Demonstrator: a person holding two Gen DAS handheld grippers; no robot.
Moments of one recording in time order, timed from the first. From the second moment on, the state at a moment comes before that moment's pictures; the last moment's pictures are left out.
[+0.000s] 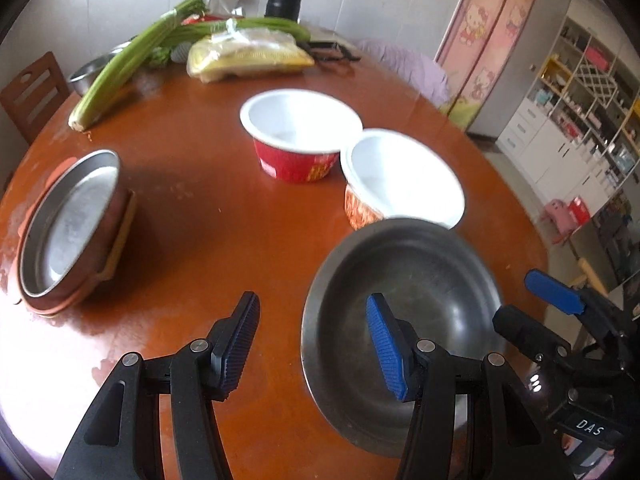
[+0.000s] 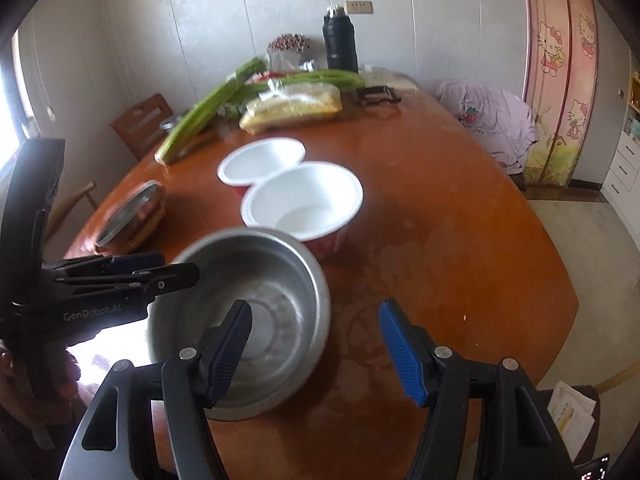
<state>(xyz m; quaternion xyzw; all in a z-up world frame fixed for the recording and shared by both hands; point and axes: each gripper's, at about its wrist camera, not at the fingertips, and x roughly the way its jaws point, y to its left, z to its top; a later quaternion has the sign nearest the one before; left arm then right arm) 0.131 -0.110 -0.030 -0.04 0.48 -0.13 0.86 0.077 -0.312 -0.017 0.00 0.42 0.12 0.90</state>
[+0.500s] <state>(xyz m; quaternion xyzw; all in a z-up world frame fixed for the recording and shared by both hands) 0.133 -0.127 -0.048 -0.04 0.51 -0.15 0.85 0.081 -0.291 -0.047 -0.02 0.44 0.15 0.88</state>
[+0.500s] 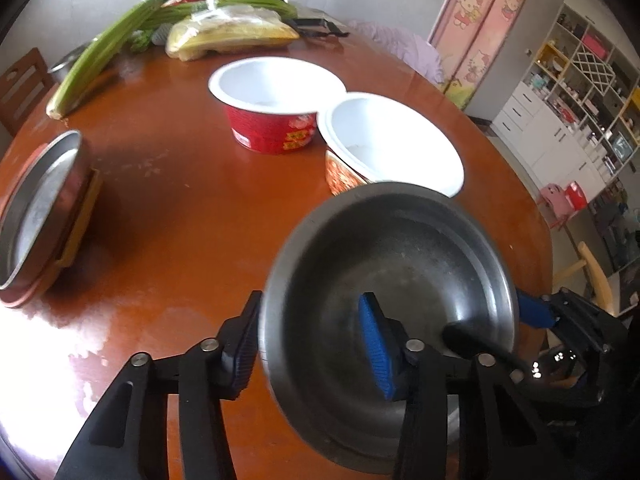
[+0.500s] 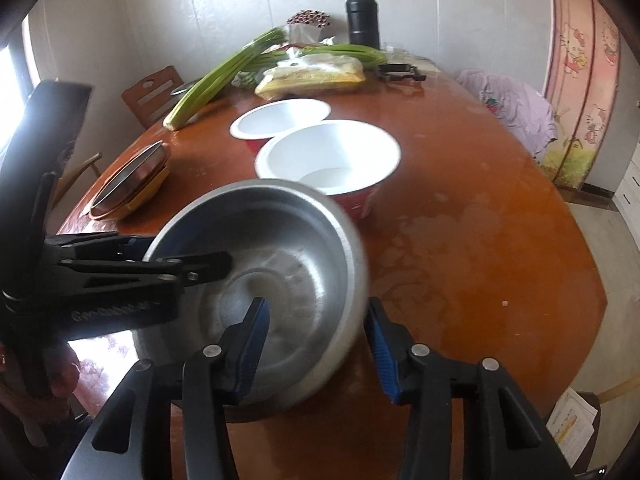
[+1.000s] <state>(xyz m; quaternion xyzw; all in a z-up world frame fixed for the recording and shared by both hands) 0.120 -0.086 -0.031 -0.06 0.49 -0.11 0.86 0.072 -0.252 -0.030 -0.03 0.42 0.18 0.89</state>
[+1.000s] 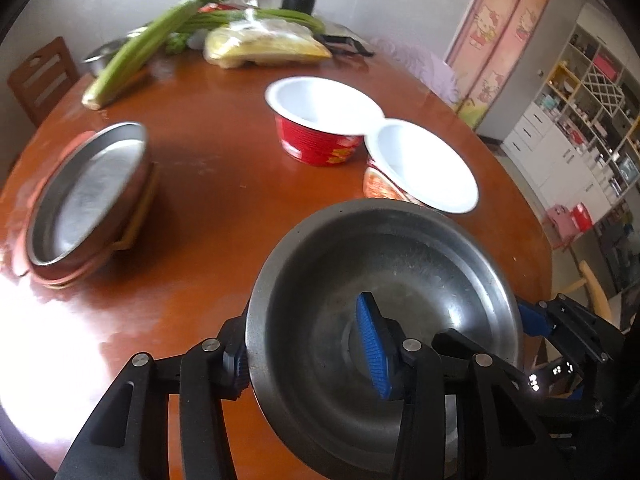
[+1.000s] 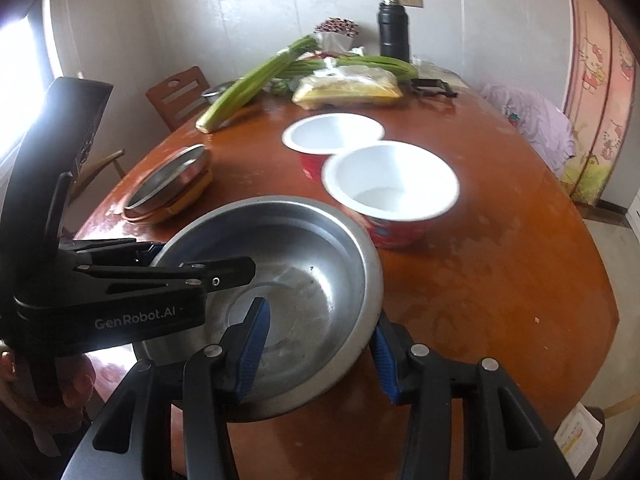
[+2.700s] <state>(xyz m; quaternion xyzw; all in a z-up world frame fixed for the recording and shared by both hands) 0.108 -0.022 -0.042 -0.07 0.48 -0.06 0.87 0.086 -0.193 -0.049 -0.06 0.44 0.21 0.87</state>
